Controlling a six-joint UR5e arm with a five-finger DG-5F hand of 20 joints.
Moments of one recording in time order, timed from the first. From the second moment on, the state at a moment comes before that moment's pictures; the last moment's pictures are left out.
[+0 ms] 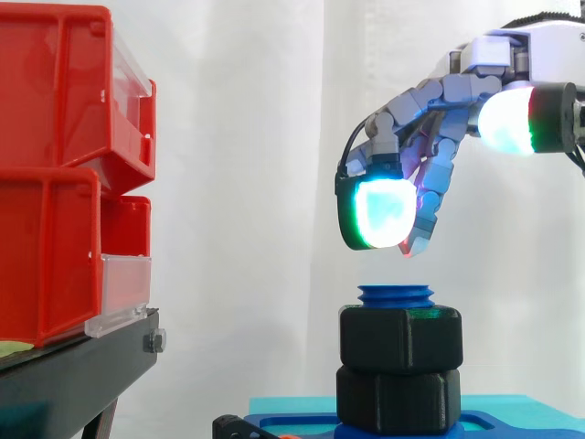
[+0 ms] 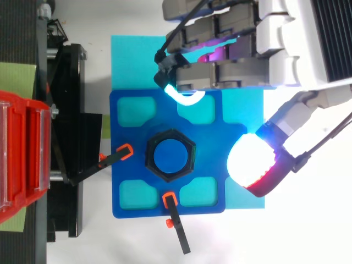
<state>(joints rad) -0.03 -2.16 -1.11 -3.00 -1.97 -1.59</state>
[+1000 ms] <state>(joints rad) 0.05 -1.83 -1.56 -2.80 -1.56 -1.46</state>
